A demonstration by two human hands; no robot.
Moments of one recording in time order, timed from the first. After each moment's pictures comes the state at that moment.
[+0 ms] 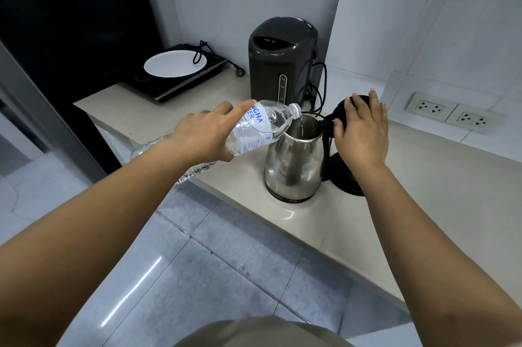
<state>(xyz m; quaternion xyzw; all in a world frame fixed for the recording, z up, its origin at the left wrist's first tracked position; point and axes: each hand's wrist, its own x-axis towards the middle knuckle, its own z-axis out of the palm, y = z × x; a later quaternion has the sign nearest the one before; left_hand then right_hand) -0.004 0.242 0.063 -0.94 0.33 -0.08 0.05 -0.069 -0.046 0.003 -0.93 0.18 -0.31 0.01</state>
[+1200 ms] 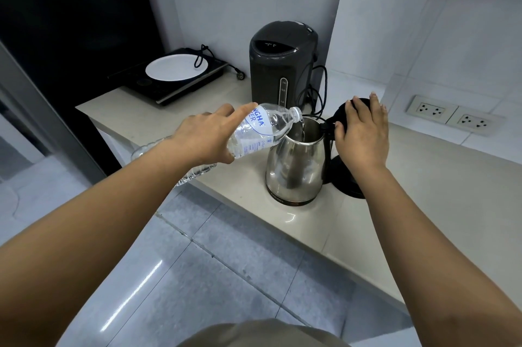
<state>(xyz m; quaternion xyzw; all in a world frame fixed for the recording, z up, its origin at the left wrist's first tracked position) -0.003 0.242 0.068 -0.94 0.33 -0.07 0.06 -0.068 -0.045 0.004 -0.93 0.18 -0.31 0.02</state>
